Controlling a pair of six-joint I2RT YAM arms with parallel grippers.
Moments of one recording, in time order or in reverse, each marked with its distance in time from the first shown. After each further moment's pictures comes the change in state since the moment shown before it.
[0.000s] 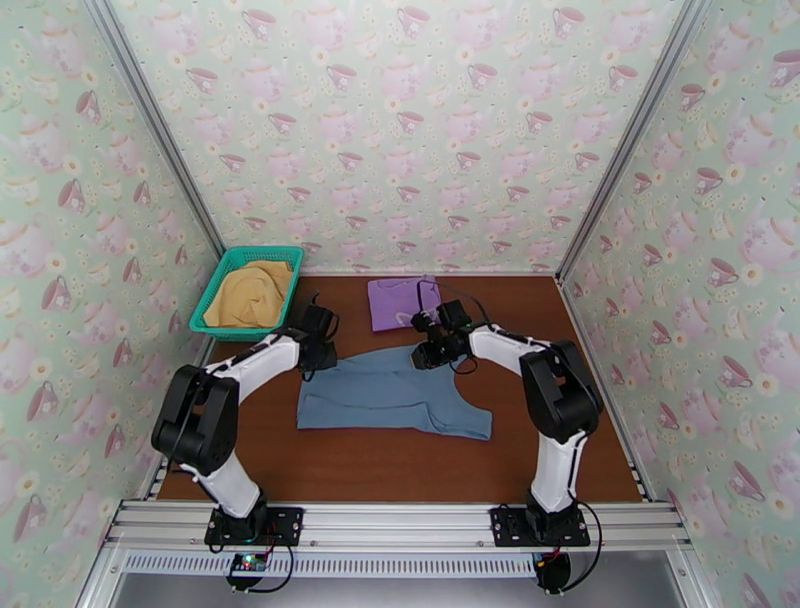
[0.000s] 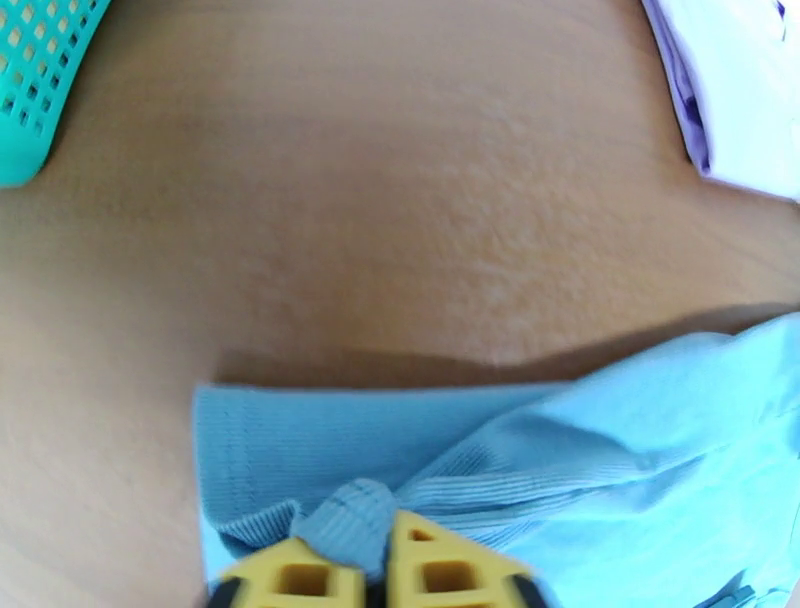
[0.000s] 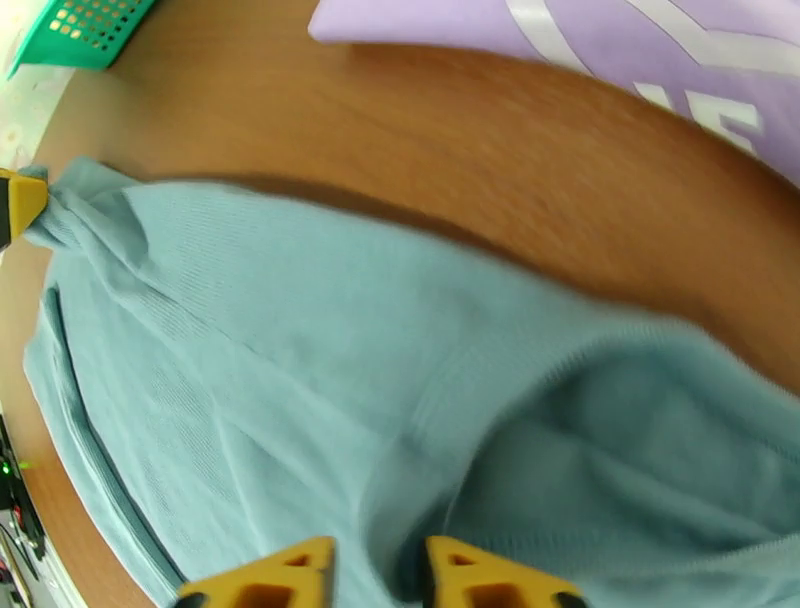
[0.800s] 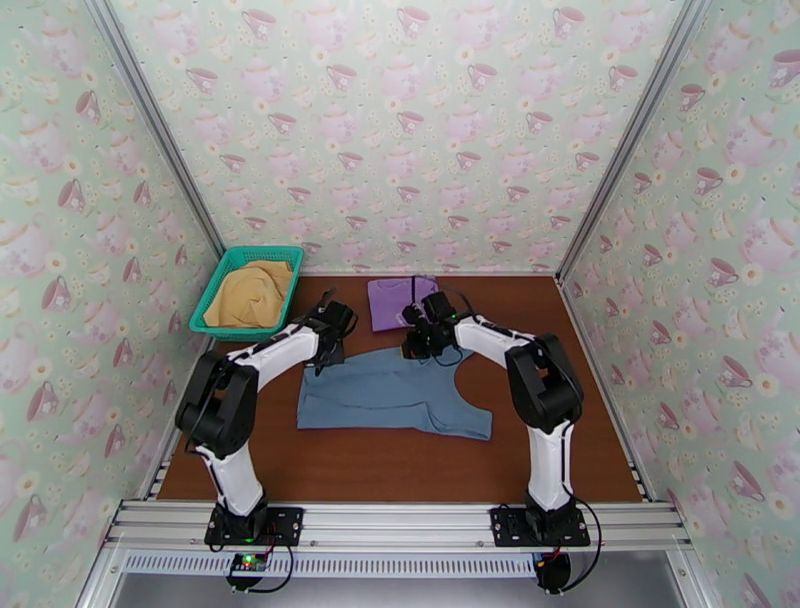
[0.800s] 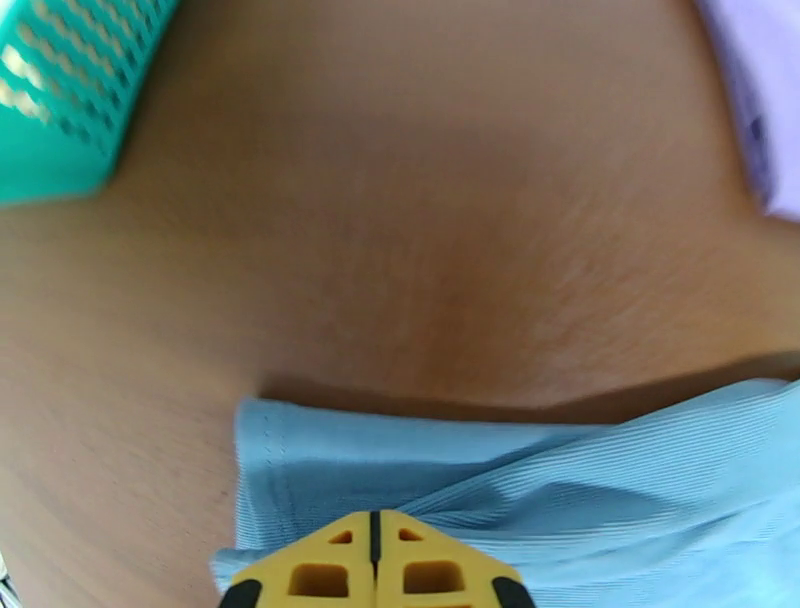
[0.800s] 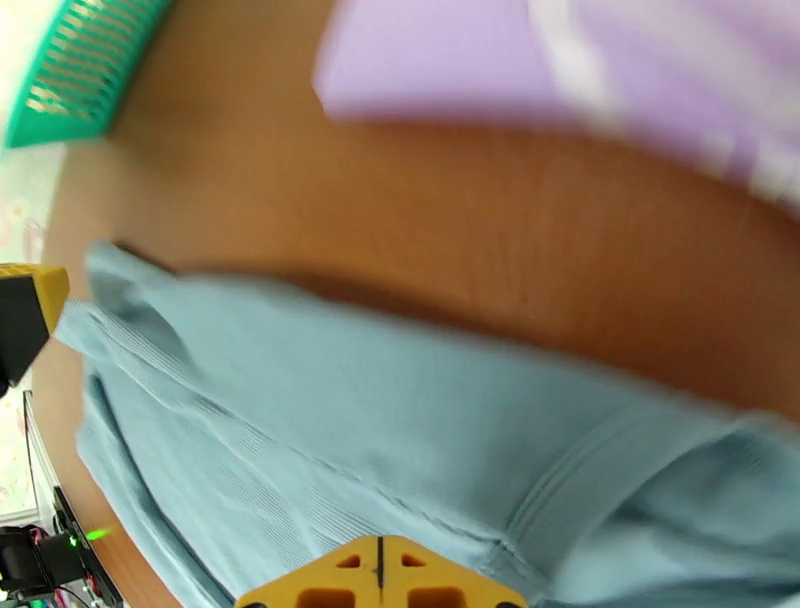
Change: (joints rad) left arm -0.057 0.150 0.155 -0.163 -0.186 -0.060; right arm 0.061 0.141 0.161 -0.060 -0.020 0.232
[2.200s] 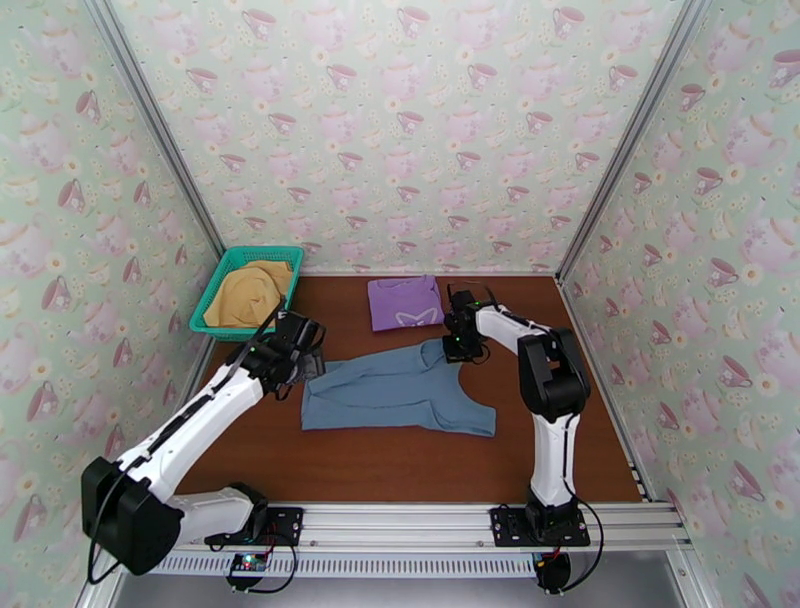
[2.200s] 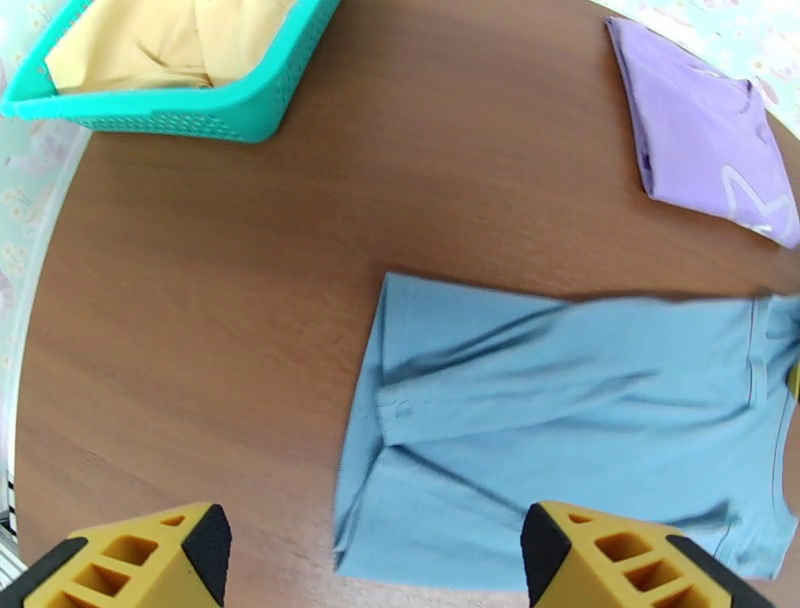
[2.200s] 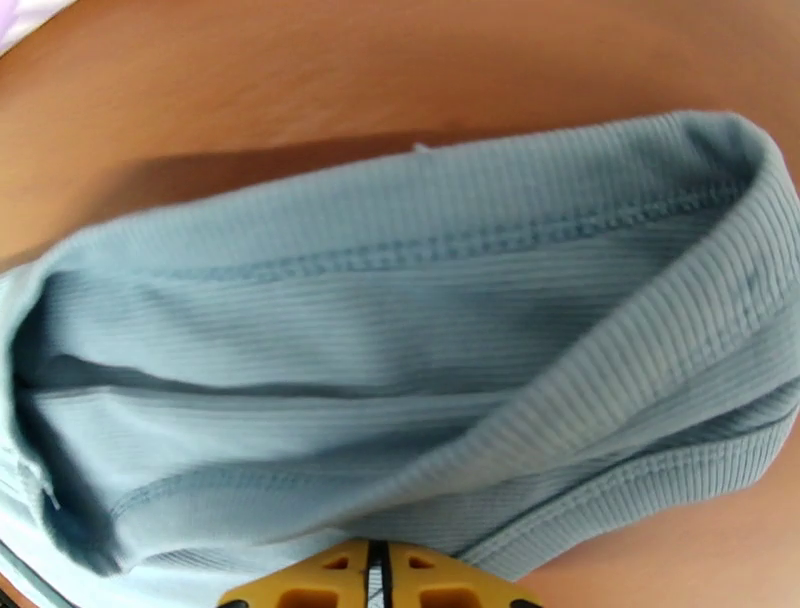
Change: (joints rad) left arm -0.029 -0.575 -0.154 -0.193 0.024 -0.082; right arm -0.209 0.088 0.190 -0.397 0.354 -0.152
